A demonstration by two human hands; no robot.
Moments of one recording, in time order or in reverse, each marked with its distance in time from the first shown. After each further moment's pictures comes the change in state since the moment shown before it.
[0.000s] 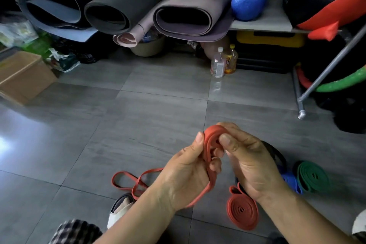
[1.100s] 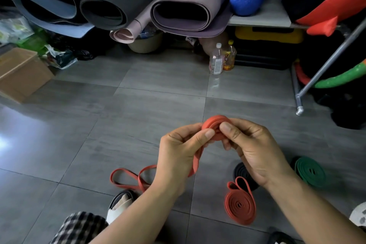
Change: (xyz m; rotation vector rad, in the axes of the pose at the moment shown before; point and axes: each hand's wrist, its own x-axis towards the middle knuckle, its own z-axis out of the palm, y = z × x) left_hand -0.001 0.010 0.023 0.592 0.468 0.379; right_hand 0.006 -0.011 -0.015 -0.212 0.125 -0.043
